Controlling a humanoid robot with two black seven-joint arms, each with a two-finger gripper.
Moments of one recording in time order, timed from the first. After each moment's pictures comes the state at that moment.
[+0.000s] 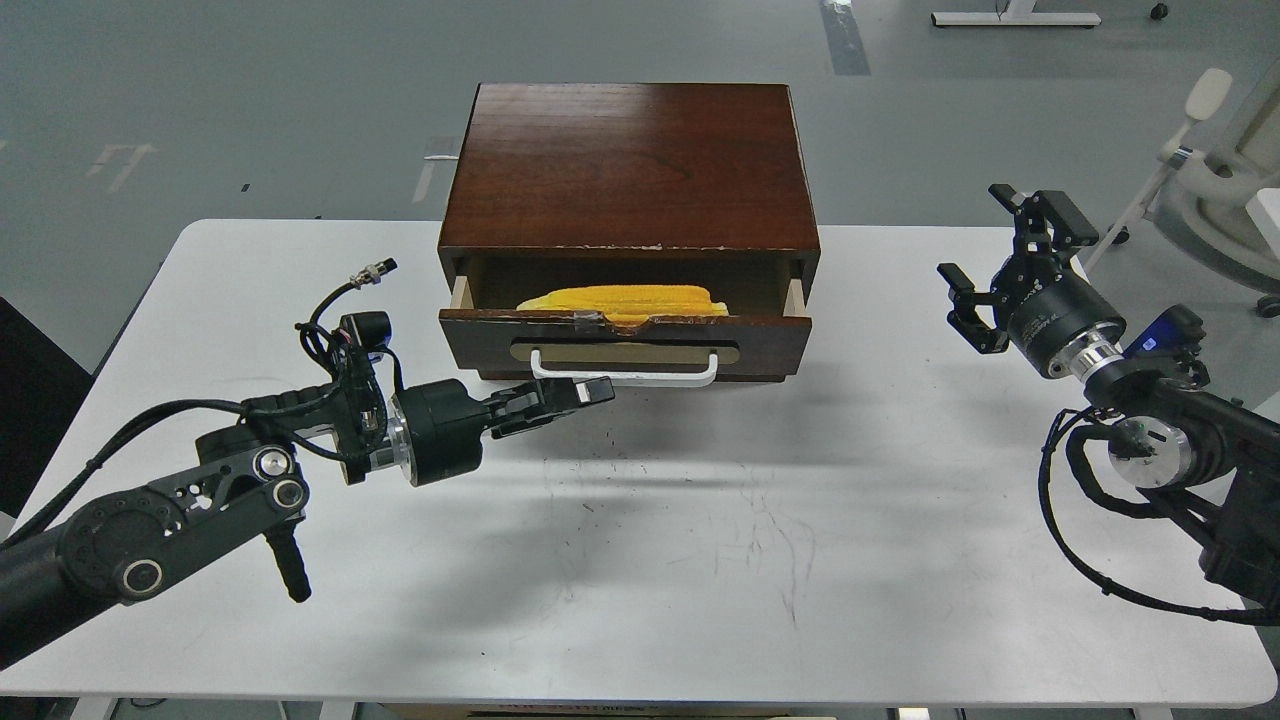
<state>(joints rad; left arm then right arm) -0.58 0.50 -0.55 -1.31 1.24 -0.31 -0.37 0.72 -0.54 0.35 0.82 -0.01 0.28 0.49</state>
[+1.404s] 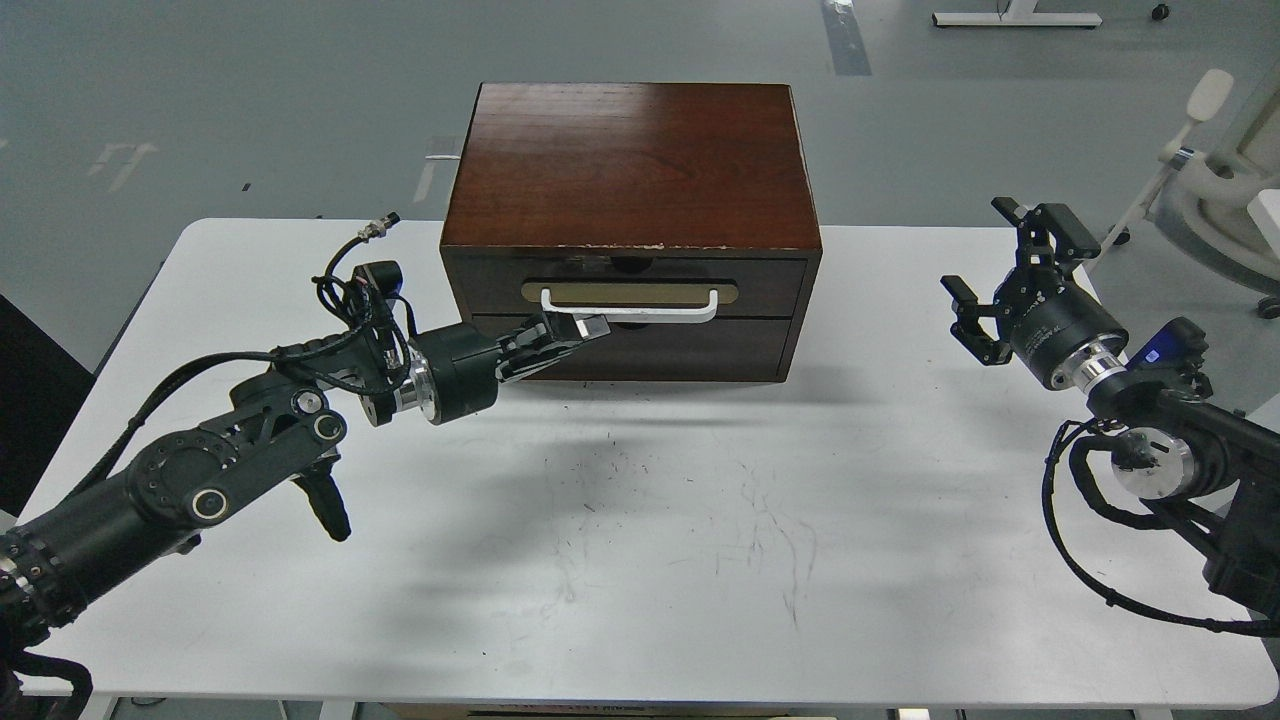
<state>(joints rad) -0.69 0.39 -0.57 -1.09 1.18 -0.37 -0.38 0.71 -0.54 0.35 0.83 -0.01 0.28 0.49</state>
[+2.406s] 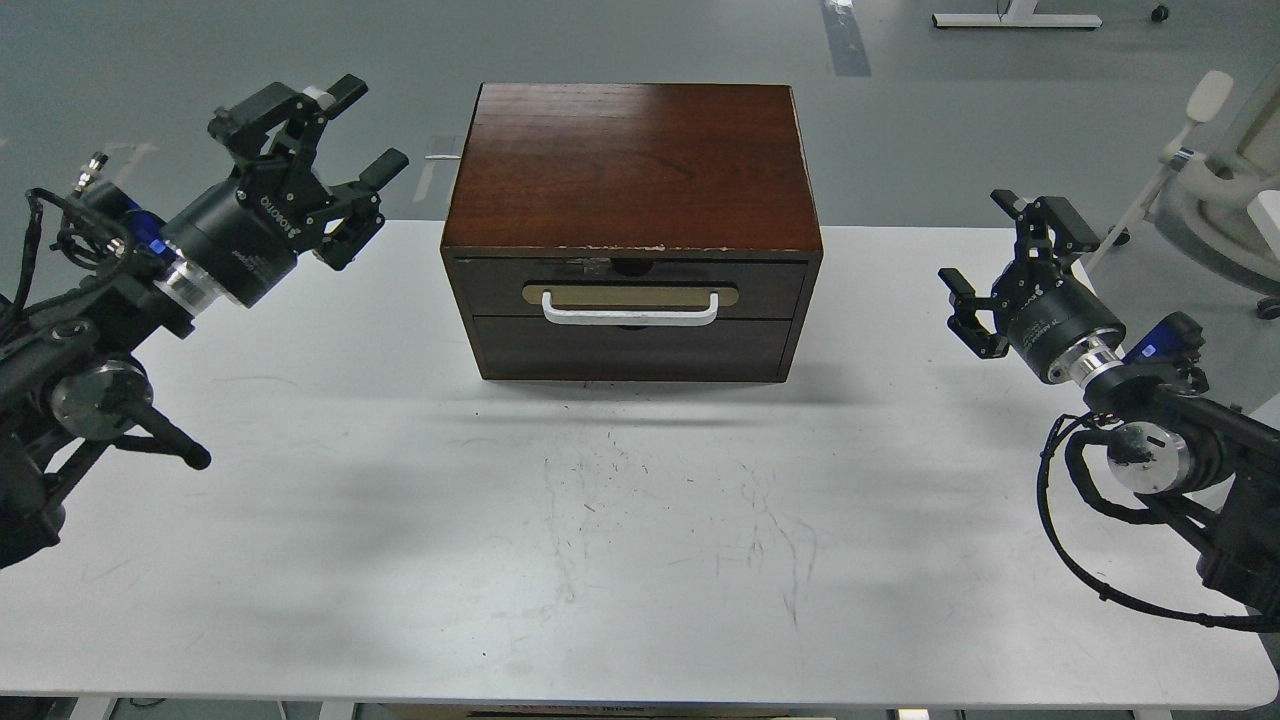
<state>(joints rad) -0.61 0.63 -0.76 -1.02 0.40 -0.49 -0.49 0.71 -0.53 0.36 0.82 -0.01 0.27 0.49</state>
